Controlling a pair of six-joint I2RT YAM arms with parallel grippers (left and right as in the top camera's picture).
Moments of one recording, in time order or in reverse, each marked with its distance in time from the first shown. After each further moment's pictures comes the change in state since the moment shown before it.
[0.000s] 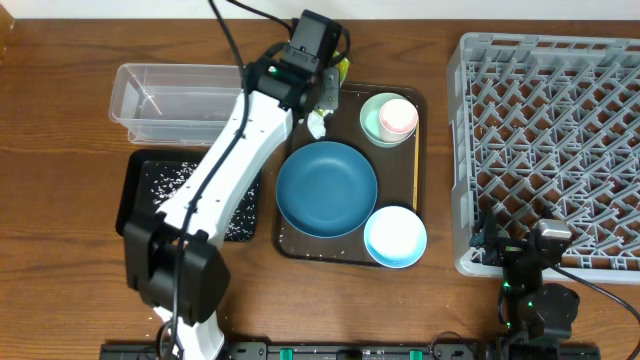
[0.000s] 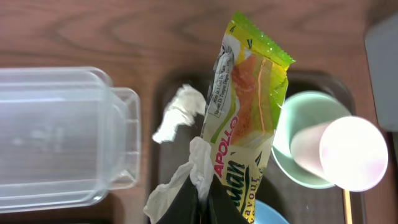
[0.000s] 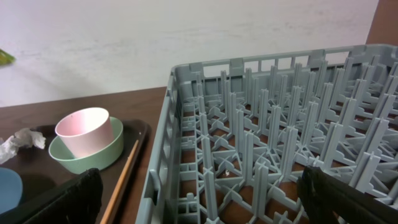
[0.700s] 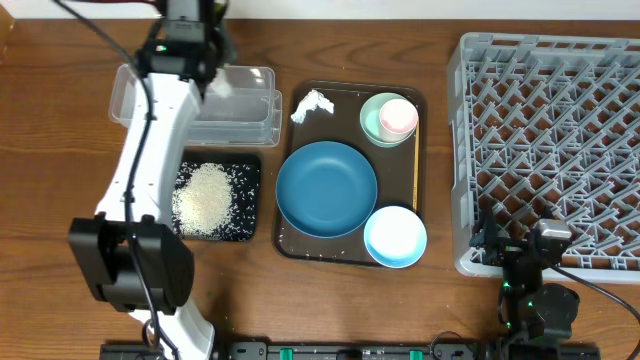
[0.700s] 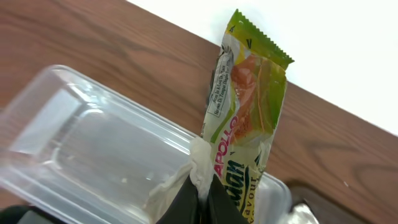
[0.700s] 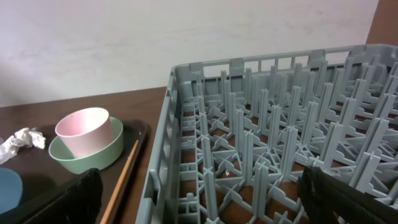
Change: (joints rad) left arm 0.384 -0.015 0.000 0.121 -0.077 -0.138; right arm 0.000 0.000 0.000 0.000 0.000 0.000
